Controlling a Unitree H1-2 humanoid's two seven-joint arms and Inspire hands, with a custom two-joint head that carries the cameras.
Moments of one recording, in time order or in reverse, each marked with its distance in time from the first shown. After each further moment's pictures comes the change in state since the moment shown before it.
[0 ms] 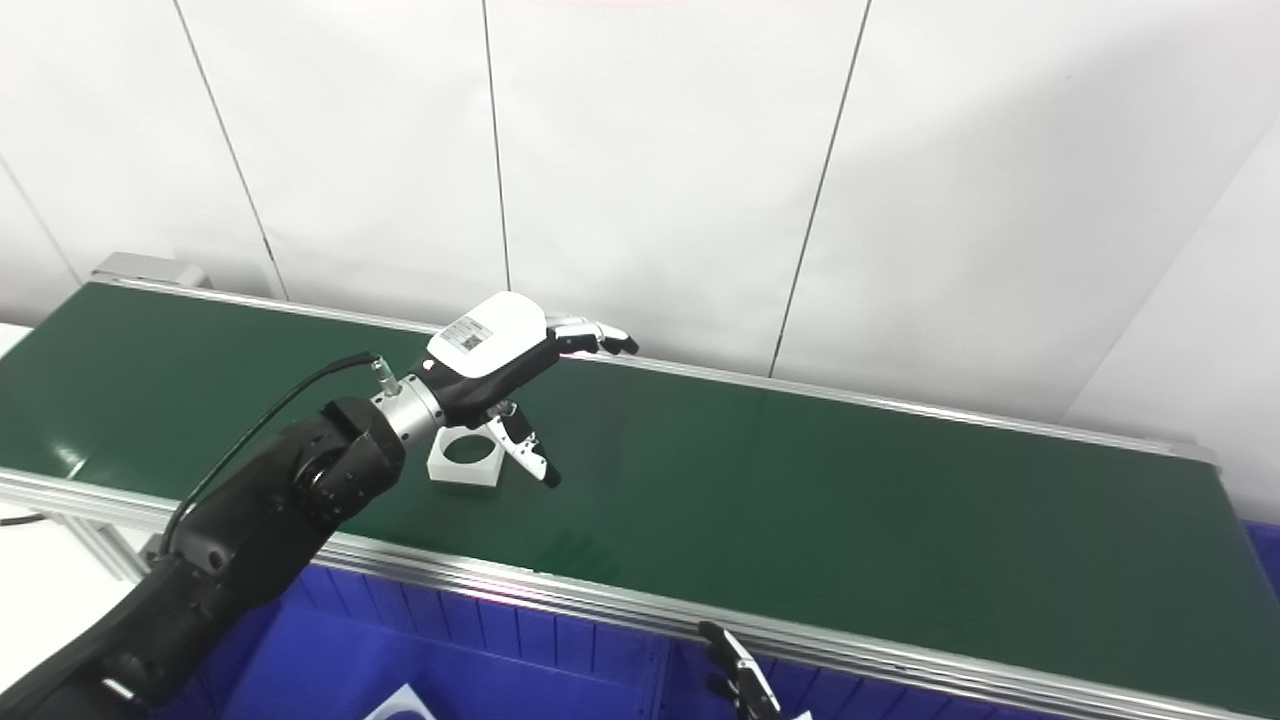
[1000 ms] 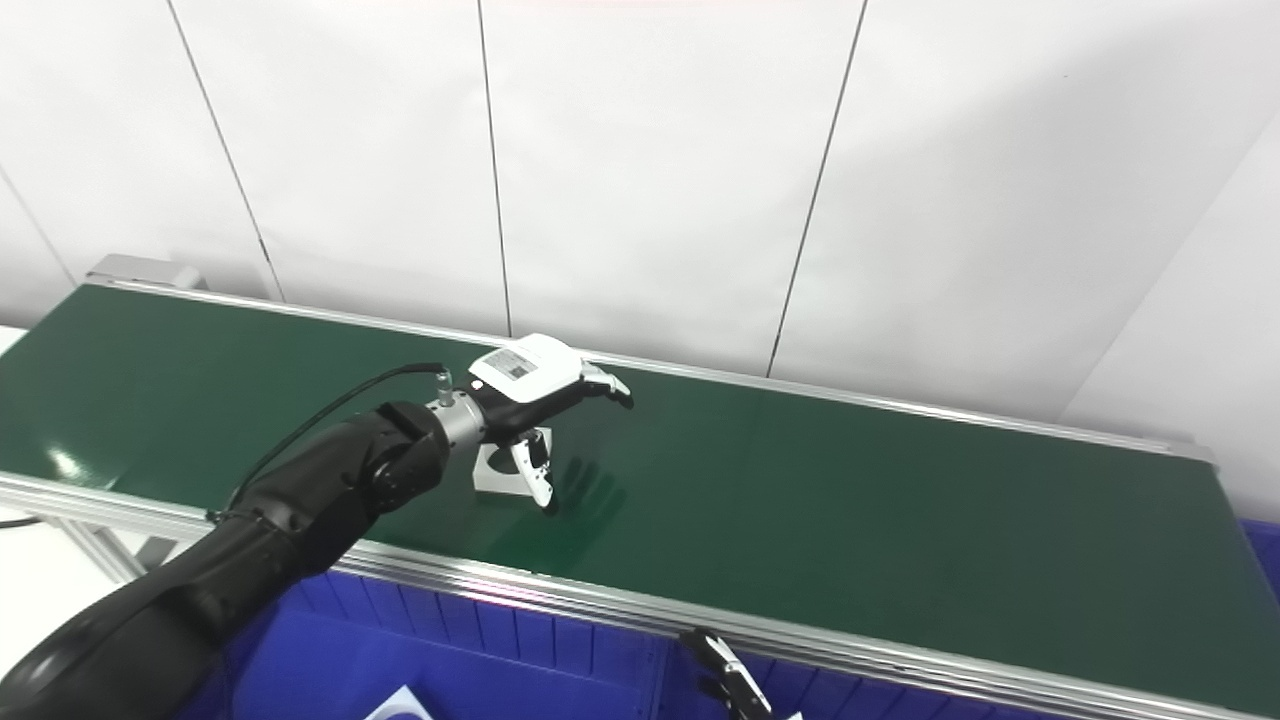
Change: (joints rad) left arm -0.144 -0.055 -0.173 0.381 0.121 0.041 0.040; right arm 0.000 -0.001 0.029 -0.002 -0.016 0.000 -0.034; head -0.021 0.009
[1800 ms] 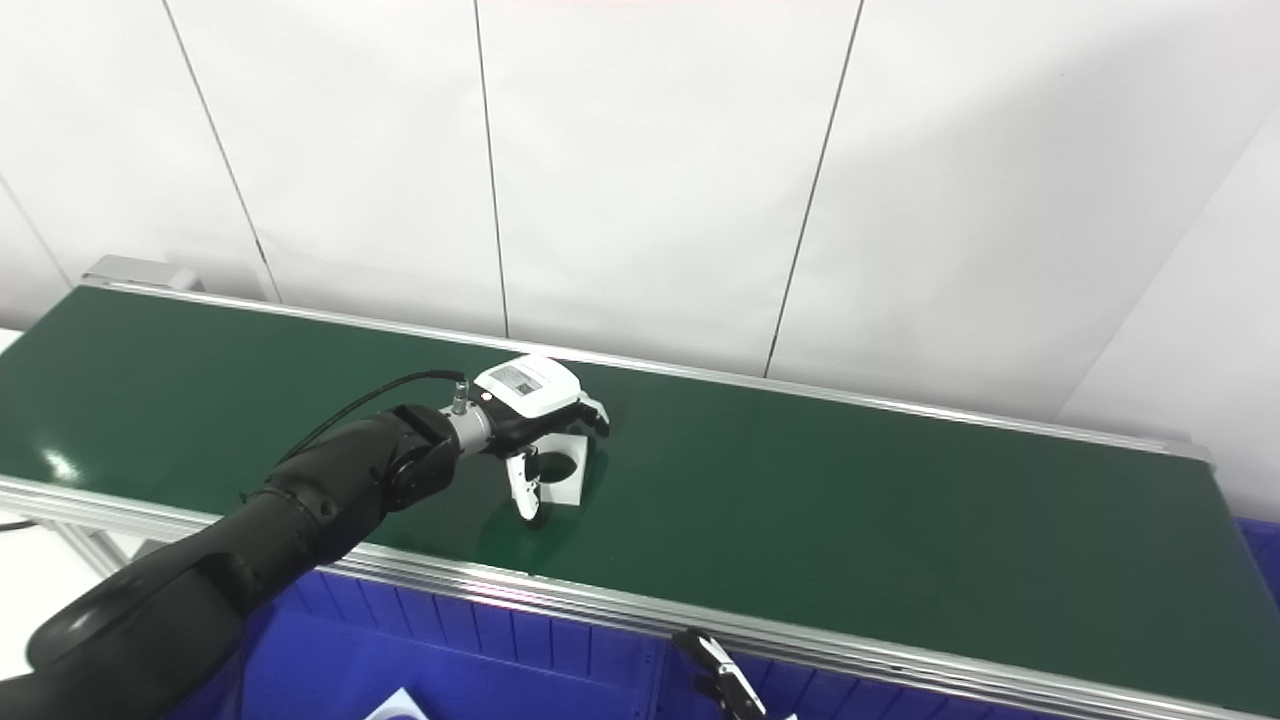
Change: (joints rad) left arm -0.081 -0.021 -0.119 0.179 0.033 0.043 0.023; right arm 0.015 -0.003 0.014 -0.034 -0.011 0.000 -0.003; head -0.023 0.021
